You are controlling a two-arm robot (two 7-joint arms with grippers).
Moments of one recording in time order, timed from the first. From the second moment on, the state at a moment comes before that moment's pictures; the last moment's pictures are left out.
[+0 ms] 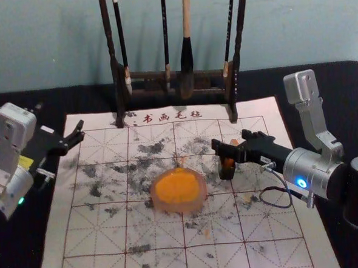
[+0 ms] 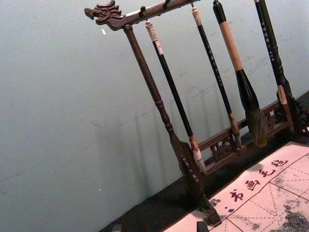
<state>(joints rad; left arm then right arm) -0.20 0.60 0.45 -1.41 -0.25 -0.12 0.03 0.17 0.38 -0.36 -1.56 0.58 0.43 0.18</state>
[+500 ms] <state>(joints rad) -0.20 0.60 0.45 -1.41 -0.25 -0.12 0.03 0.16 0.38 -0.36 -1.57 0.57 0.44 0.17</state>
